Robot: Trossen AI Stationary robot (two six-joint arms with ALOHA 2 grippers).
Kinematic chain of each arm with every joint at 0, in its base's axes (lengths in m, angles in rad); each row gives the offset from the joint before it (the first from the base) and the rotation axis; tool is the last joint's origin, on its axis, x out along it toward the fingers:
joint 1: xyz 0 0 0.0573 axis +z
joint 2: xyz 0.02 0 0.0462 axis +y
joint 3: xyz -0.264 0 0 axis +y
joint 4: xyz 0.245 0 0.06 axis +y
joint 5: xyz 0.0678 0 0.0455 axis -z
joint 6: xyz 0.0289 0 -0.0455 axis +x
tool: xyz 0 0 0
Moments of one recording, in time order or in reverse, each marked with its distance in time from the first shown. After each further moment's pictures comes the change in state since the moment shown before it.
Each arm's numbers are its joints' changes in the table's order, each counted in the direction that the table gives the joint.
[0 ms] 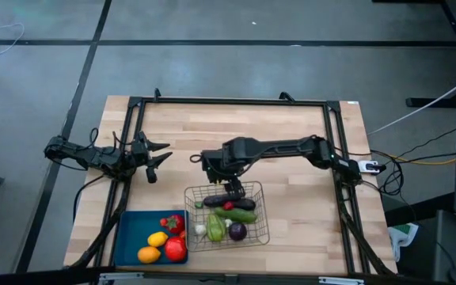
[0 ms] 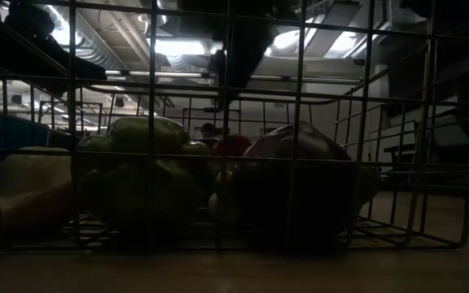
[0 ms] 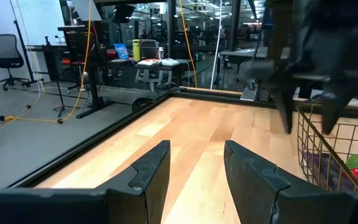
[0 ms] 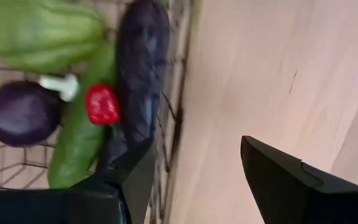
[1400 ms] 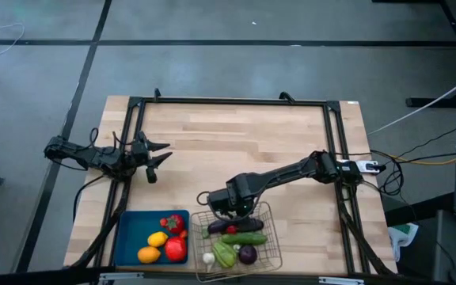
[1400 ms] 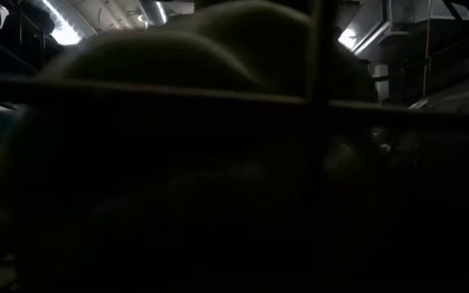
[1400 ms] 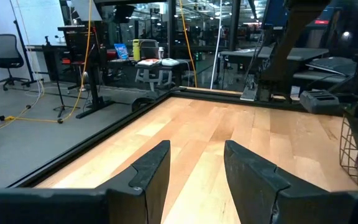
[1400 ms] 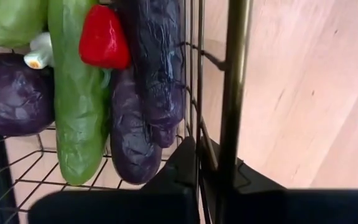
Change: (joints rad) left arm 0.000 0.000 0.000 0.000 0.000 0.000; right arm 0.203 0.002 0.170 0.031 -0.022 0.281
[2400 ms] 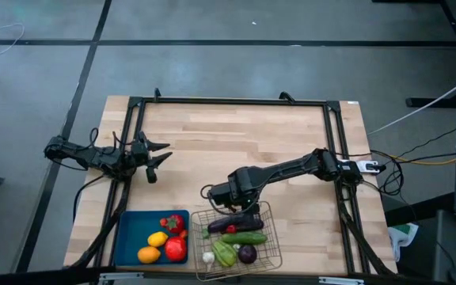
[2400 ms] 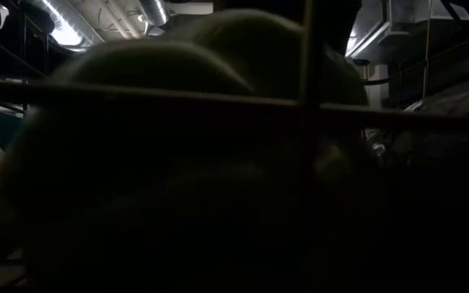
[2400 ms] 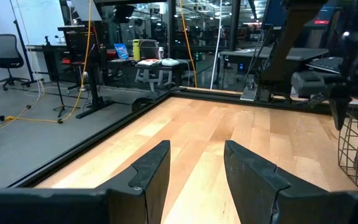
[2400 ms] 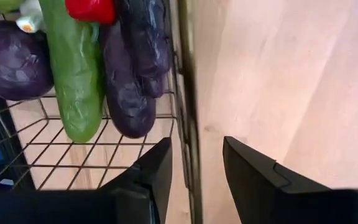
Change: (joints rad) left arm 0.000 0.000 0.000 0.000 0.000 0.000; right arm -0.019 -0.016 -0.051 0.162 -0.029 0.032
